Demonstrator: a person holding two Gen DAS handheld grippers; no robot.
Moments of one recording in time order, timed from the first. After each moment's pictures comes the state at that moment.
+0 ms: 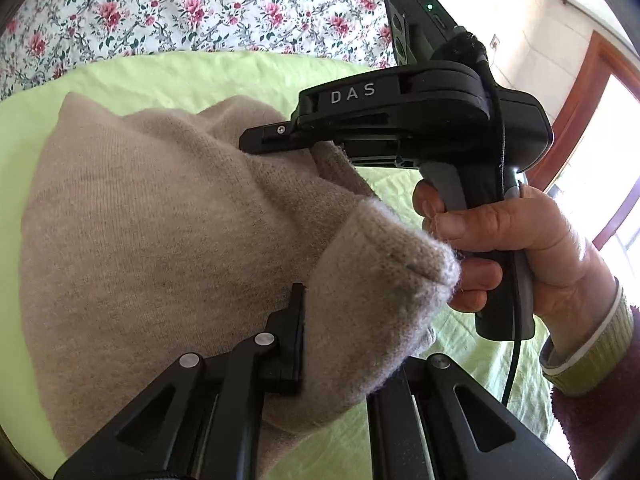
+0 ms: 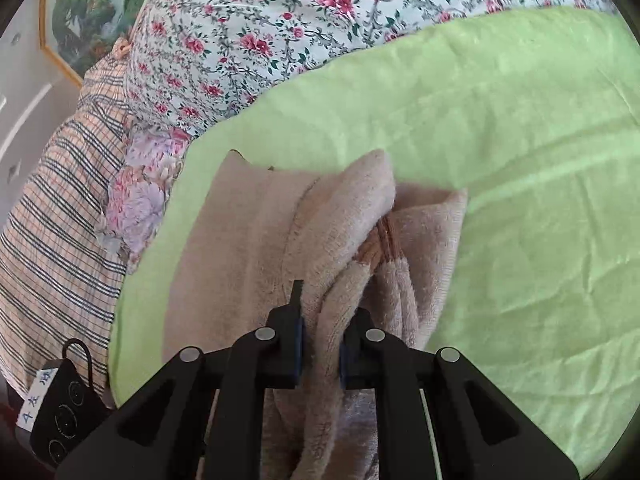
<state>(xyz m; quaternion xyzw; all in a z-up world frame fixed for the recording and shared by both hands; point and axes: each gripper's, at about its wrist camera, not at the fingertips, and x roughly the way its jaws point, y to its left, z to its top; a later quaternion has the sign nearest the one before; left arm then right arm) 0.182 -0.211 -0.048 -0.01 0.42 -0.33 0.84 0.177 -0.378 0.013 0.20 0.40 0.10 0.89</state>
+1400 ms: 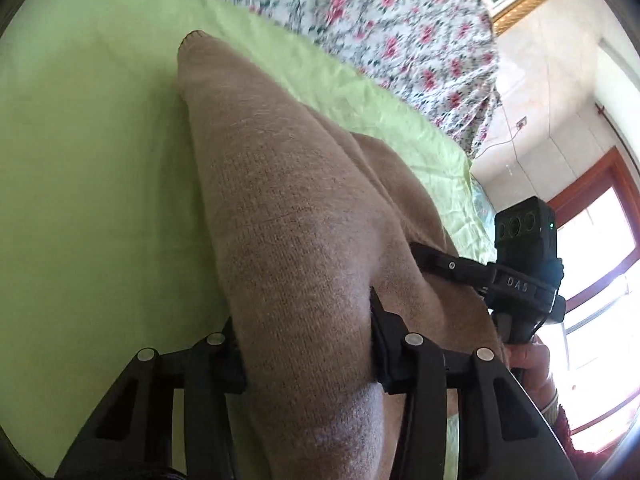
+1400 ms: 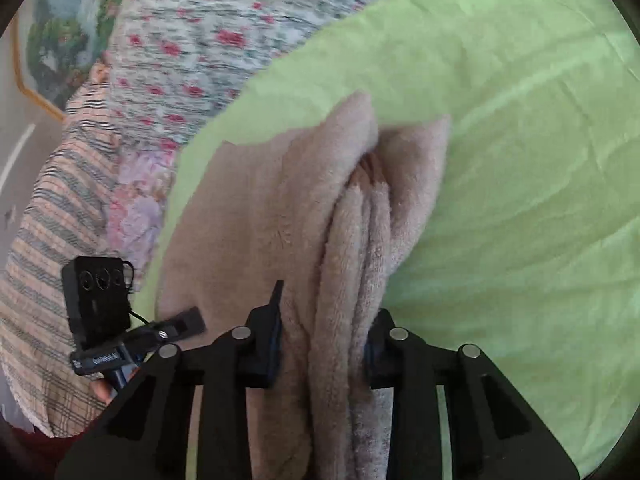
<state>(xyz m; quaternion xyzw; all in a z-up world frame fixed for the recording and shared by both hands) 0.279 -0.067 -0.054 -0.17 0.47 -0.33 0.80 0.144 -0.345 -0.005 0.29 0.40 0.10 0.86</state>
